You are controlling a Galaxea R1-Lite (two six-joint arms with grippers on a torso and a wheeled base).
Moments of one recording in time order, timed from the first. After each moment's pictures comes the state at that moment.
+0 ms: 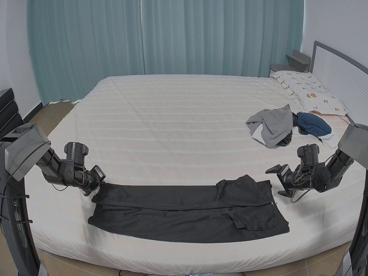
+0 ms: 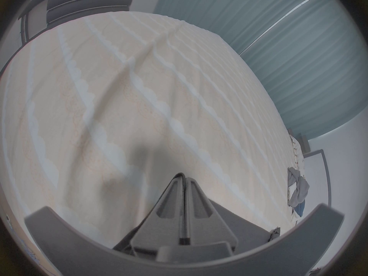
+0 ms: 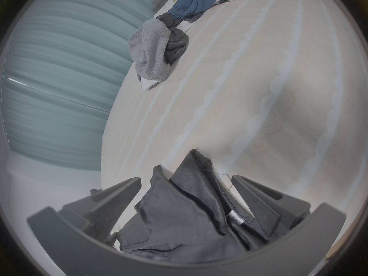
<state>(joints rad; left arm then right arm) 0.05 2.31 -1.07 -0.37 -0.14 -0.77 0.06 2.23 -0.86 -0.62 0.20 0.96</state>
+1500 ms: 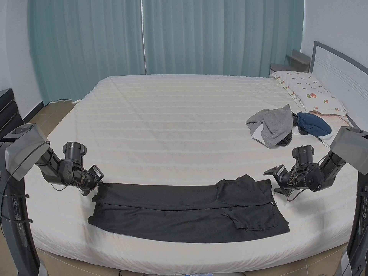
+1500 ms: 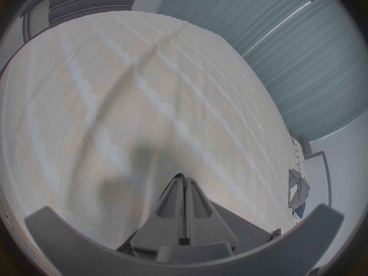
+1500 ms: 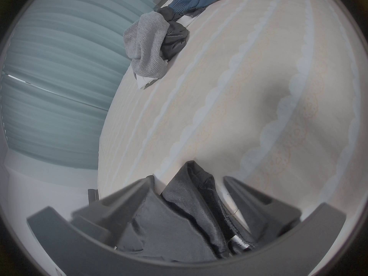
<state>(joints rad) 0.06 2.32 -1.08 -0.37 -0.14 -0.77 0.05 2.31 -0.94 -0.62 0.20 0.96</state>
